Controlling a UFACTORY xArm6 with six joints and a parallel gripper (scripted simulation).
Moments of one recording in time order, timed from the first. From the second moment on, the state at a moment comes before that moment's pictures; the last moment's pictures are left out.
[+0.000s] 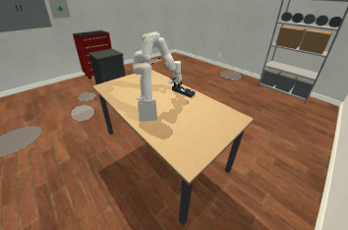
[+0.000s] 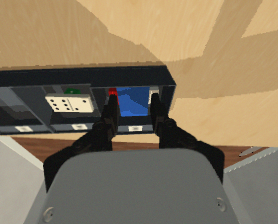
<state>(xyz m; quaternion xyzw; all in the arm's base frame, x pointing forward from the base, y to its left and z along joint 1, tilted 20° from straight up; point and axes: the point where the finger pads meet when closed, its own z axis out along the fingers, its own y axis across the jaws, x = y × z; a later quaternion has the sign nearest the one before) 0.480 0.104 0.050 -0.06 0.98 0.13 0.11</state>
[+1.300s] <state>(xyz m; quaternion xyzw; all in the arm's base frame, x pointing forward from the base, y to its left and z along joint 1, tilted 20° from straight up) 0.474 0.095 0.078 -0.06 0.98 0.13 0.11</state>
